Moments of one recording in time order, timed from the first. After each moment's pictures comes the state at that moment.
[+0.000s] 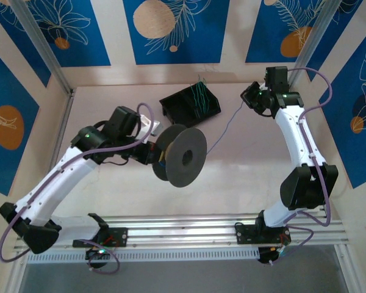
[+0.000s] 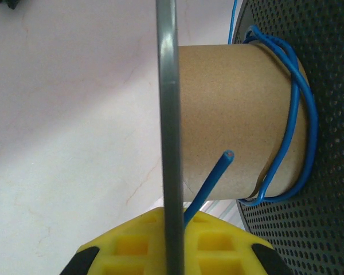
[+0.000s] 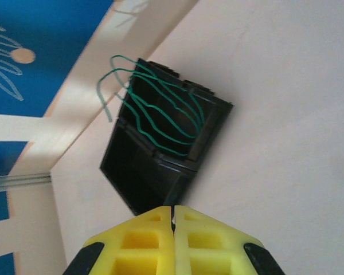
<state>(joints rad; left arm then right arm) -0.69 1.24 1.41 -1.09 0.36 -0.26 0.04 1.57 1.59 -0.75 -0.27 0.83</state>
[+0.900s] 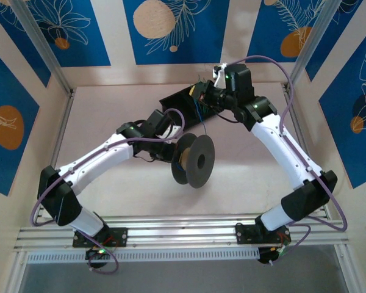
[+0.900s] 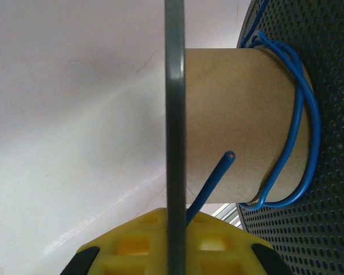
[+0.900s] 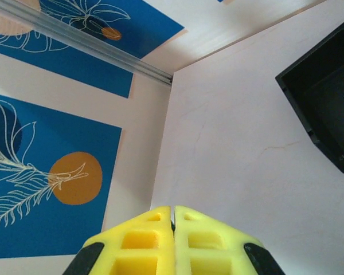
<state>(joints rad) -0.74 1.53 1.36 -0.89 0.33 -0.45 0.48 1.49 1.61 -0.53 -0.36 0.88</state>
